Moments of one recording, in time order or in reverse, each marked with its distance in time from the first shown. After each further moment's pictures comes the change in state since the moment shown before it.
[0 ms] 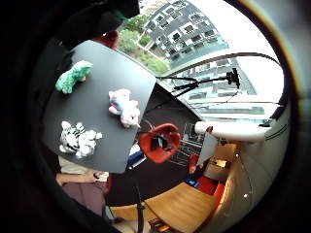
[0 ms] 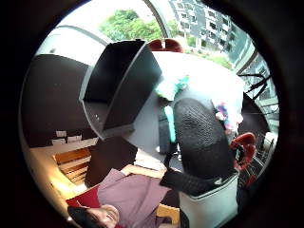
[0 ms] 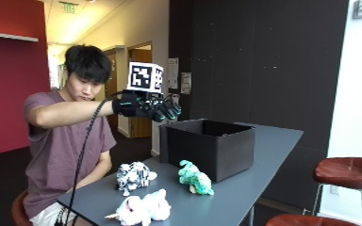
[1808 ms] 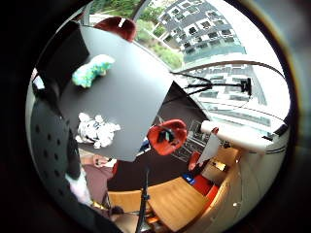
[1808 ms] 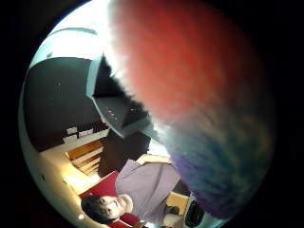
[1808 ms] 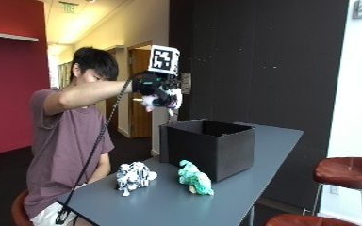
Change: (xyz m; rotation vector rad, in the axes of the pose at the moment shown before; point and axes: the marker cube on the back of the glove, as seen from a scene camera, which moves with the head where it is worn) arm -0.078 -0.015 -0.033 -0.110 -0.065 -0.061
